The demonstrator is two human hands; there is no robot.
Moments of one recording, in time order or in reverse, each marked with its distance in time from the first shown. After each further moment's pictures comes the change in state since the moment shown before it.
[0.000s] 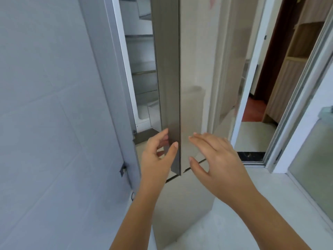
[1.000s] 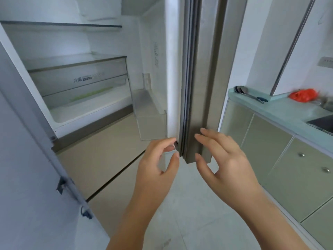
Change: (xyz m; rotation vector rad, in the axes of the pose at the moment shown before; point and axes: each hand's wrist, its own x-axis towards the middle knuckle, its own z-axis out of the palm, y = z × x) left_hand -0.090 0.044 0.103 -0.038 -0.424 0.225; right_hand -0.114 0.053 -0.111 -0.166 0.239 0.258
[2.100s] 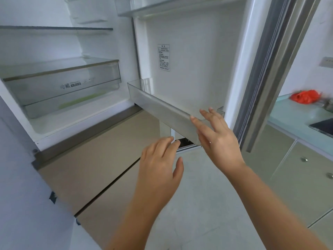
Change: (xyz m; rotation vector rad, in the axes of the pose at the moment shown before) left_hand 0.048 -0.024 0.041 0.686 -0.023 0.322; right_hand 0.065 0.109 0.060 -0.131 0.144 -0.179
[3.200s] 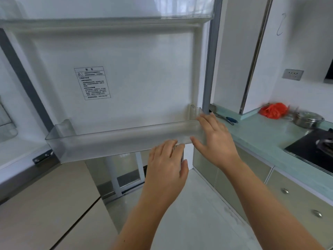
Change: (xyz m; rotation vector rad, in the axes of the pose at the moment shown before) left_hand 0.244 0.077 0.283 -0.009 -0.085 0.137; right_hand 0.077 0.344 0.049 -0.079 -0.297 0.401
